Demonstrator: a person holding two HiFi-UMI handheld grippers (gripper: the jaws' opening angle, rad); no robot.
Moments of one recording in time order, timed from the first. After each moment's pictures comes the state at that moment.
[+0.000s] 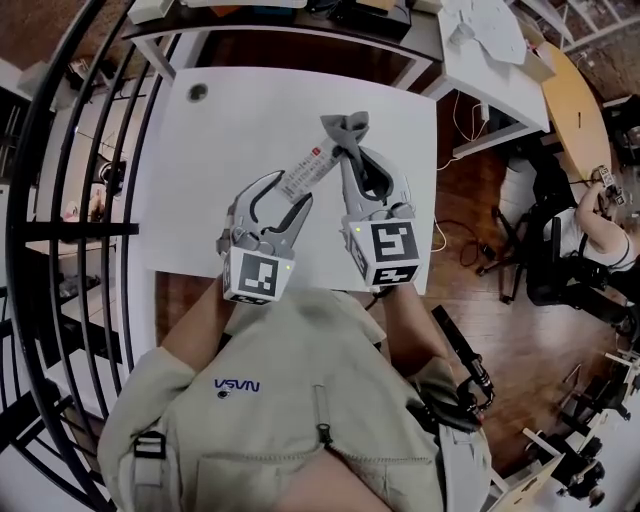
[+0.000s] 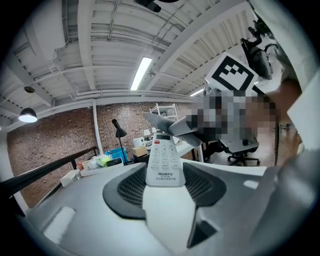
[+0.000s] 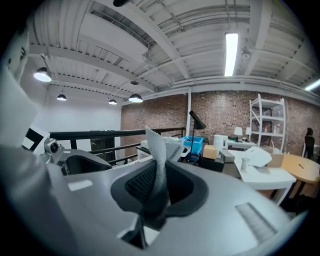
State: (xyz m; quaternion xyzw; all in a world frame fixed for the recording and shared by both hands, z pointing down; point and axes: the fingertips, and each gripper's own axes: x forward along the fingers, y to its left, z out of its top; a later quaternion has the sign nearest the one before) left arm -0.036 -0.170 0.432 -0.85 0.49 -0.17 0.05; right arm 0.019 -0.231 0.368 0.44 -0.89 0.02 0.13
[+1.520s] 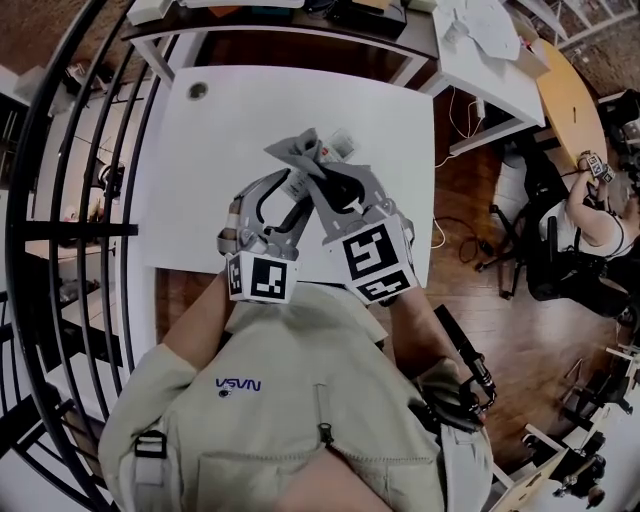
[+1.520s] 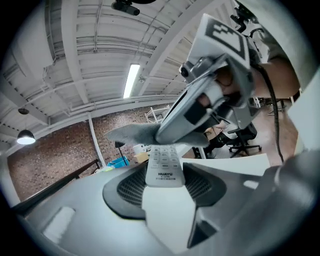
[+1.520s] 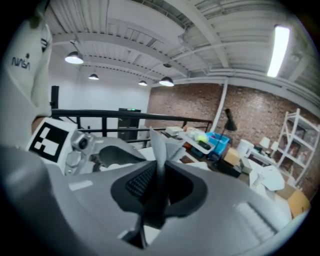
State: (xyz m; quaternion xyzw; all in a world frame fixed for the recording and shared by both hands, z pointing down) left arm -0.033 -0.162 0.410 -0.84 0.50 -0.18 0.12; right arm -0.036 -0.175 0.365 0.30 -0.92 -0.04 0.27
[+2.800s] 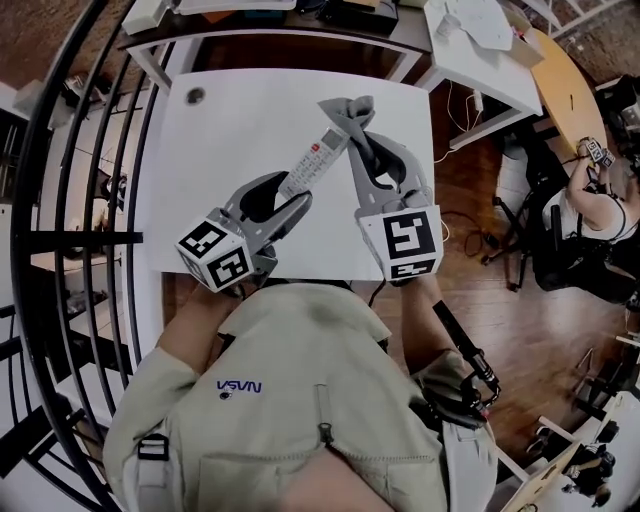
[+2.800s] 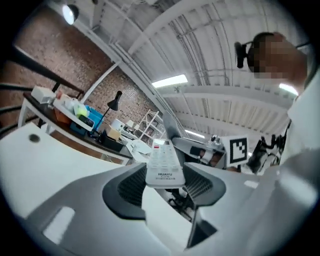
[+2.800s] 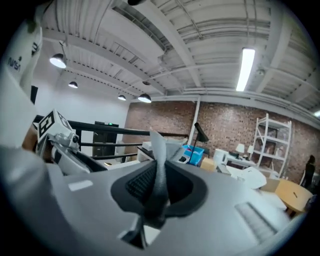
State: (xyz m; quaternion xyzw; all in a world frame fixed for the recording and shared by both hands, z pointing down) left arm -0.044 -0.160 0.397 -0.90 0.34 0.09 -0.27; right arm 0.024 -0.222 0.330 0.42 -0.89 -0.07 0.15
